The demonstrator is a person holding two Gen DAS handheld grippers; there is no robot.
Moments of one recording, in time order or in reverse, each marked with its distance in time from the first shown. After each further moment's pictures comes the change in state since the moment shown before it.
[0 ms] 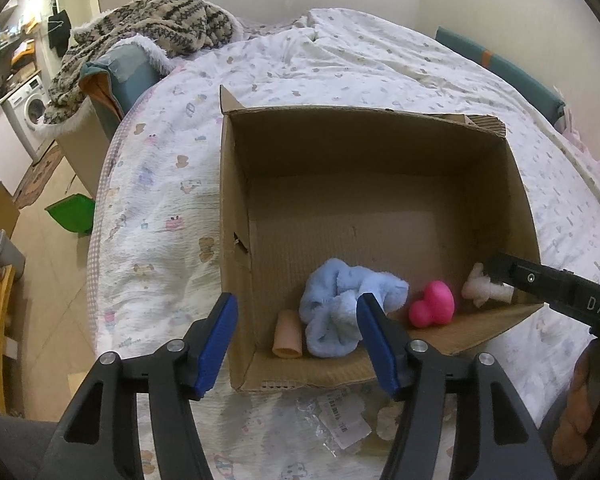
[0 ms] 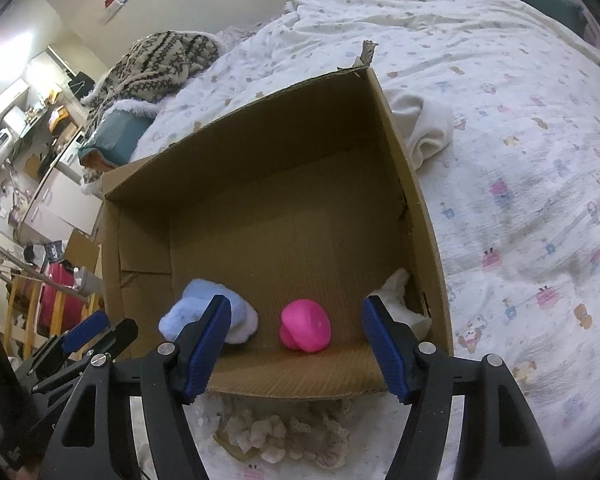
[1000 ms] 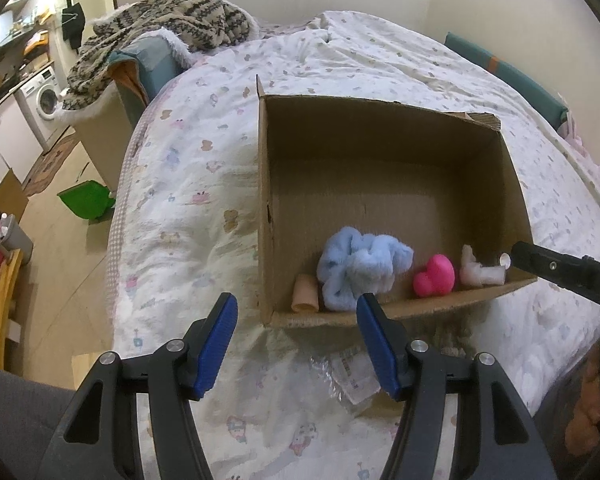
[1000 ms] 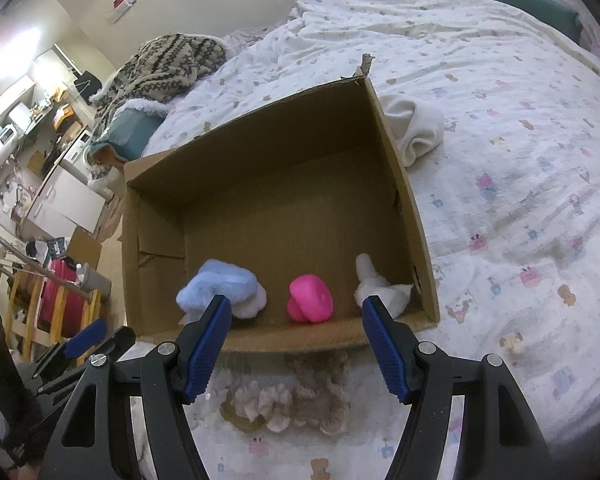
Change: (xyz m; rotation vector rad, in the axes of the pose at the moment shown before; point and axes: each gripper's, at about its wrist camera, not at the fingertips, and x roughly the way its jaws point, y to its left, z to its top) left arm -0.032 0.012 -0.033 -0.041 -0.005 0.025; right arm -0.030 0.006 -0.021 -0.021 -0.020 -0.004
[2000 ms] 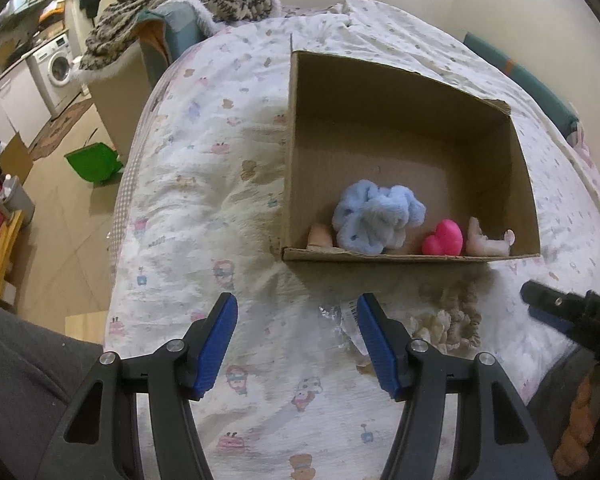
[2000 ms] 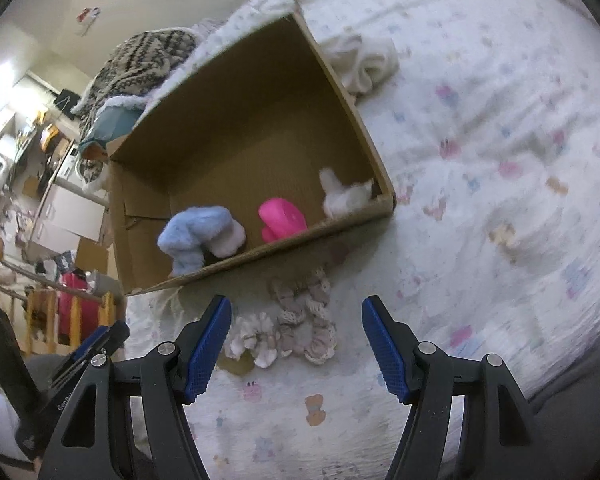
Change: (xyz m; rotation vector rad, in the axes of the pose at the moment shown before) left arm -0.002 0.015 -0.035 -0.100 0.064 -0.001; right arm 0.007 -0.042 -0.049 0.187 0.138 0.053
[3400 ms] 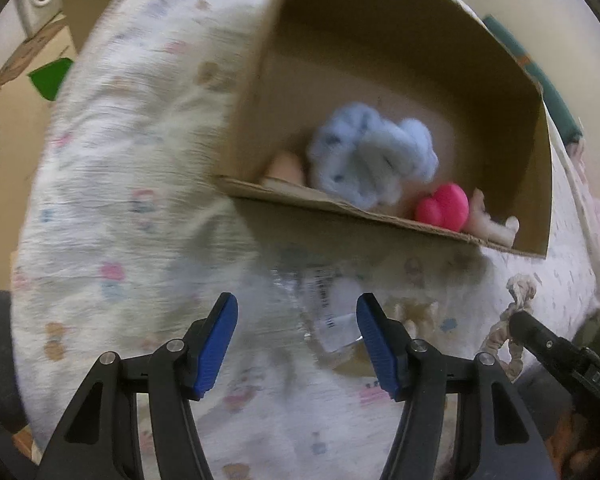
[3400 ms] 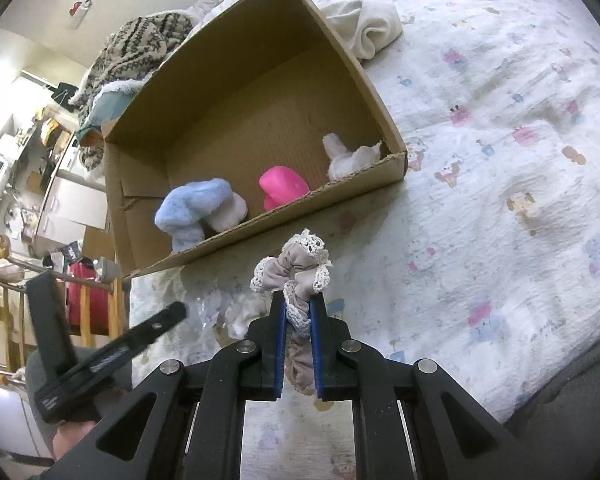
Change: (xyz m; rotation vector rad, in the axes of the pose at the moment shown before) left arm 0.079 -0.013 -0.004 -0.119 0.265 -0.163; right arm 0.006 0.003 -0.003 -0.005 0.051 0.015
